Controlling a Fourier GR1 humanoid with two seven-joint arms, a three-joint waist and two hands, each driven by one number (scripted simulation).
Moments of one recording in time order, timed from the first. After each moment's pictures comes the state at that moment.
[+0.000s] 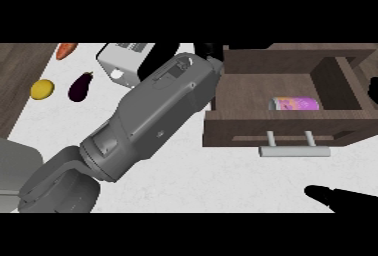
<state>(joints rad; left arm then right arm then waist) -1.42 0.01 -0.60 -0.51 1.06 0.79 -0.27 -0.06 -0.09 -0.19 -2.24 0.53 0.38 0.04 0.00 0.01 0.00</state>
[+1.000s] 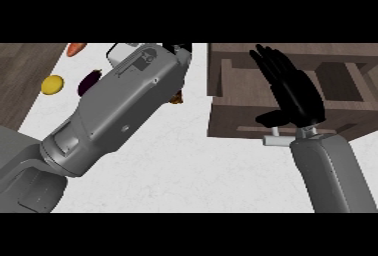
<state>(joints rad) -1.33 0.16 -0.60 -0.67 0.96 0.82 -0.12 -0.48 -0.15 0.03 -1.43 1.09 0.04 -0.09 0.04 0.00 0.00</state>
